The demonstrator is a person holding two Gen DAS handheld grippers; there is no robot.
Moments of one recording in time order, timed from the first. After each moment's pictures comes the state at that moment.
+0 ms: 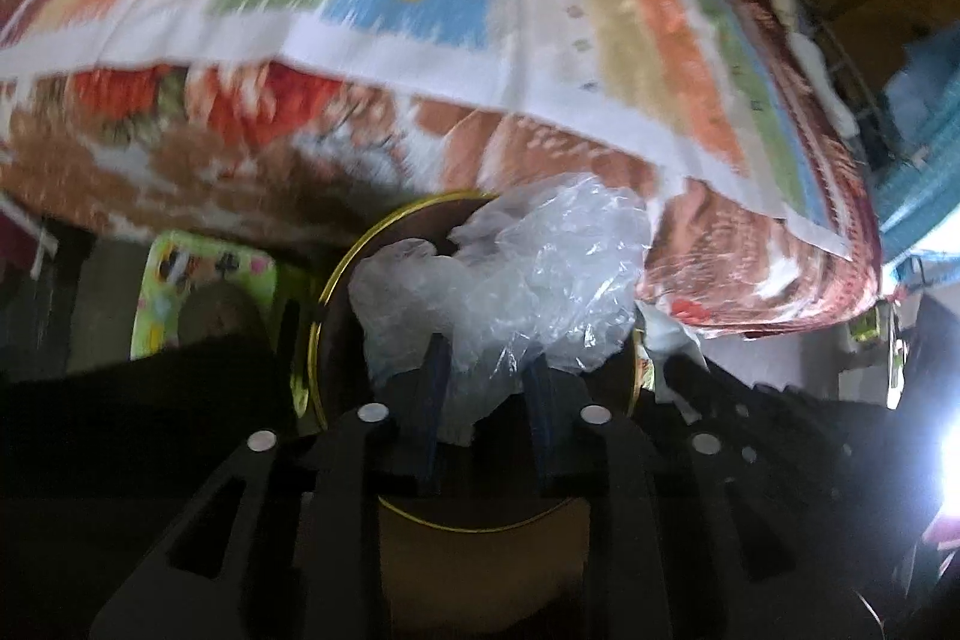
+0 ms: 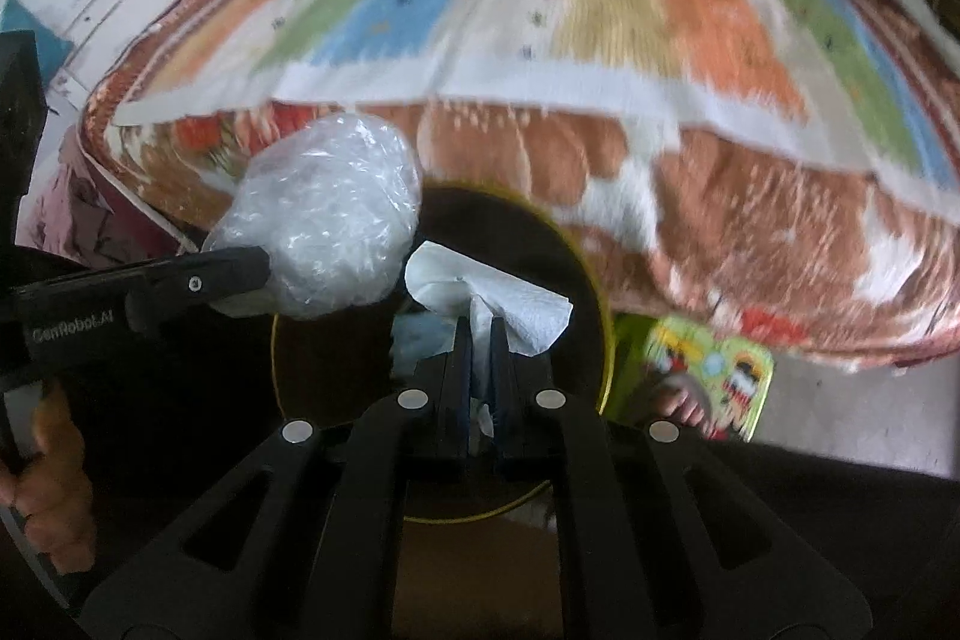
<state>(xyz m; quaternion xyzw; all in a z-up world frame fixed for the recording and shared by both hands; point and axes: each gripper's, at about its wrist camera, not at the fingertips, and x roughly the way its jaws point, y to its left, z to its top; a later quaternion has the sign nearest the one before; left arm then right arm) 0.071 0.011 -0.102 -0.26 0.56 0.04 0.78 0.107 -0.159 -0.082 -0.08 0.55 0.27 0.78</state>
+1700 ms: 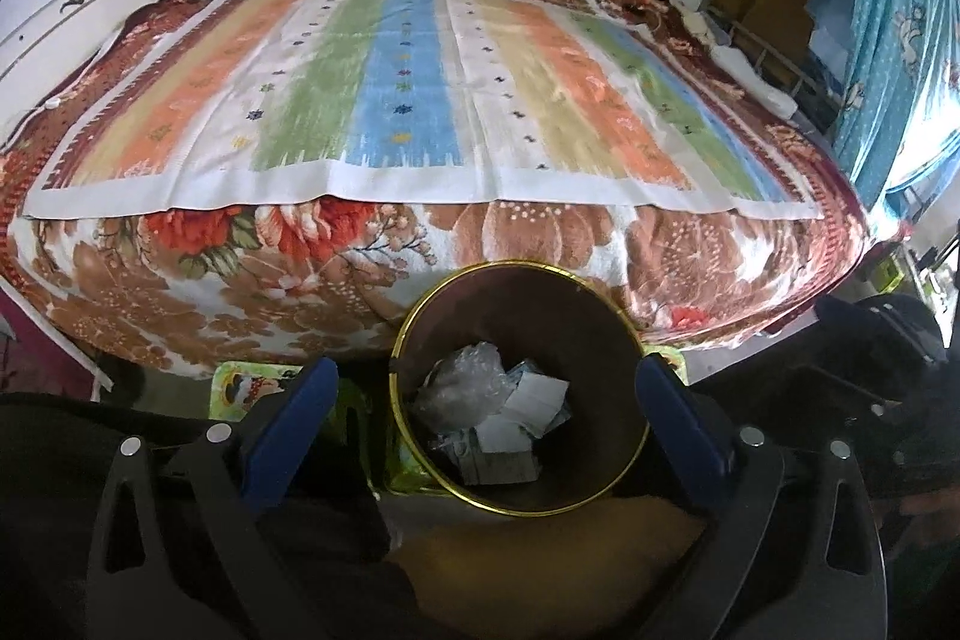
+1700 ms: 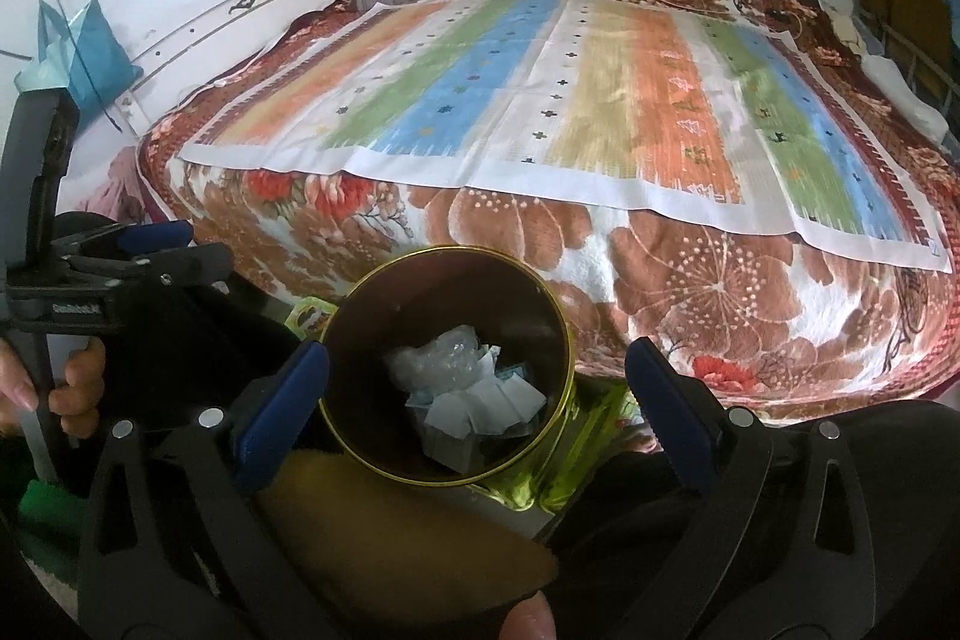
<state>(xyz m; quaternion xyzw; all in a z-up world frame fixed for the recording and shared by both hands) -0.011 0.004 -0.033 -0.13 0.44 0.02 0.89 0.032 -0.222 0.000 -0.08 0.41 0.31 0.85</state>
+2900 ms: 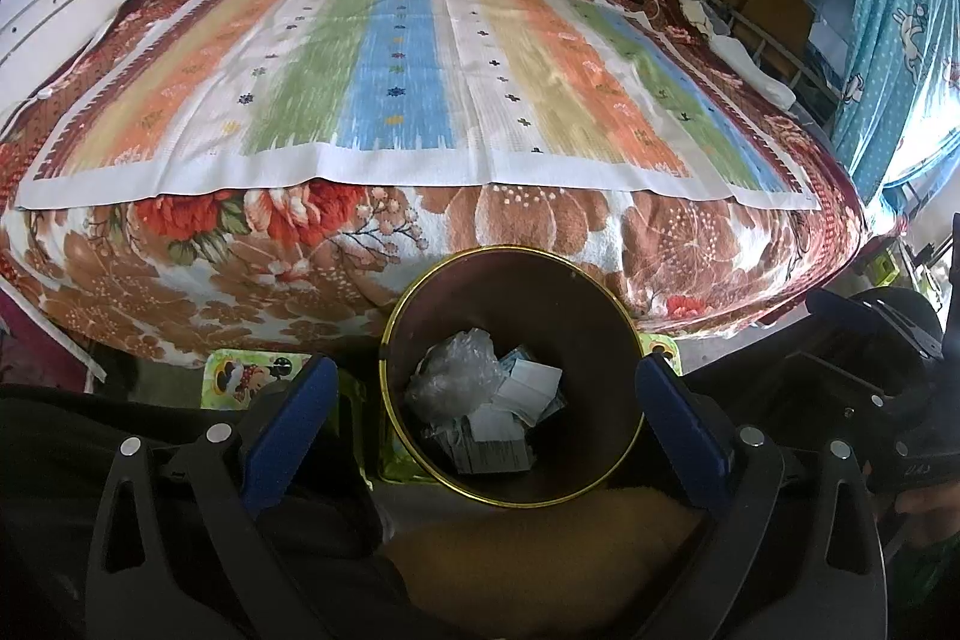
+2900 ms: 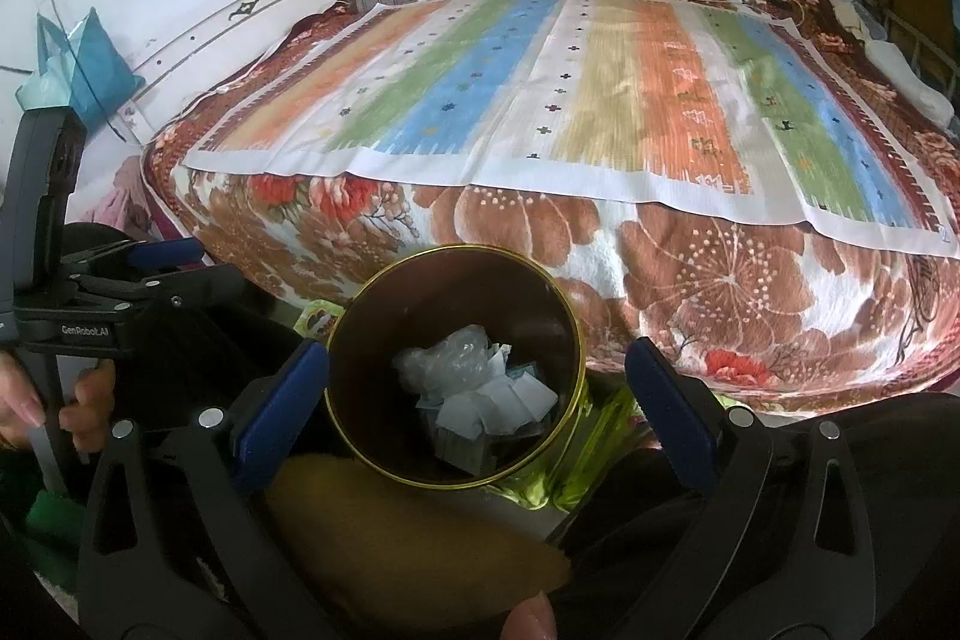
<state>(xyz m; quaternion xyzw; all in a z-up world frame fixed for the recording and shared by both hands) -0.010 0.000 -0.037 -0.13 0.45 0.02 0.88 0.033 -0.216 -0.006 -0.07 0.42 0.32 0.85</state>
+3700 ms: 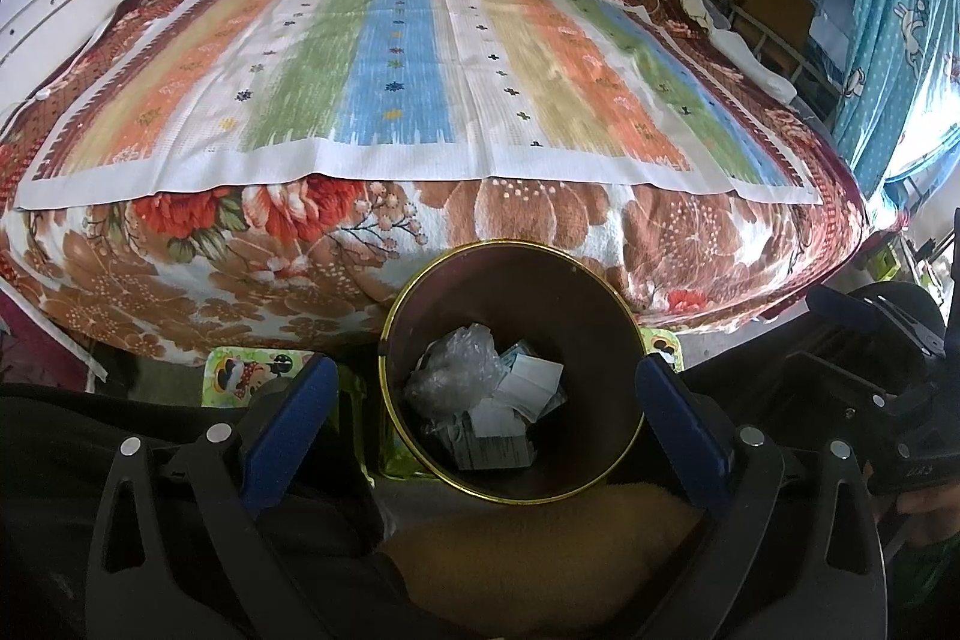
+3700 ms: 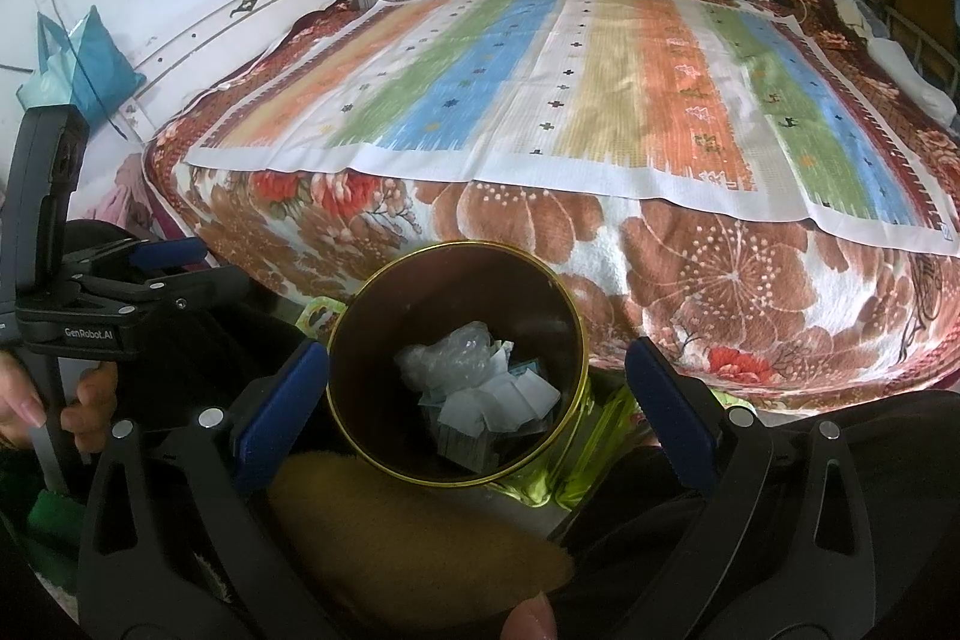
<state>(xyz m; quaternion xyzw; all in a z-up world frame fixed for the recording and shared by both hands) -0.010 -0.001 -0.037 -0.13 0.45 0.02 0.88 0.033 -0.217 -0.005 -0.07 0.42 0.32 0.85</state>
